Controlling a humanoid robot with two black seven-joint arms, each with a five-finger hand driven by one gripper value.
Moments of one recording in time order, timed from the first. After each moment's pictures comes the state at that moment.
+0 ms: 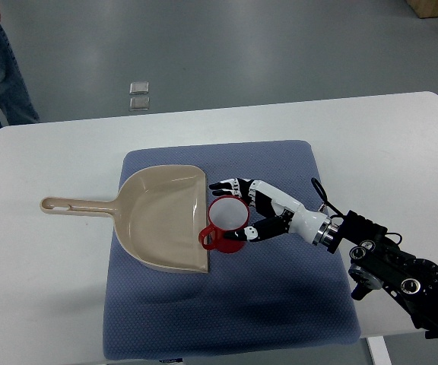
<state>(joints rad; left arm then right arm) 0.01 0.00 -0.06 -0.14 0.08 -0.03 0.11 0.43 -0.14 0.74 0.92 -1.16 0.33 0.61</state>
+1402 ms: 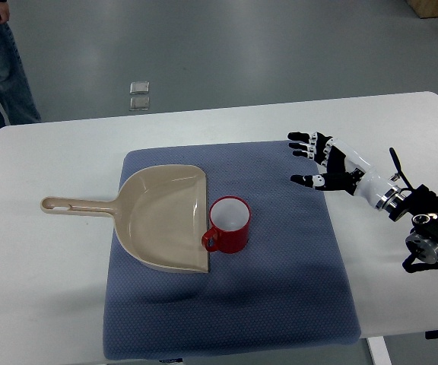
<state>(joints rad) 0.01 0.00 -0.06 -0.14 0.08 -0.03 0.11 0.49 -0.34 0.76 0.83 -0.84 0.28 0.61</state>
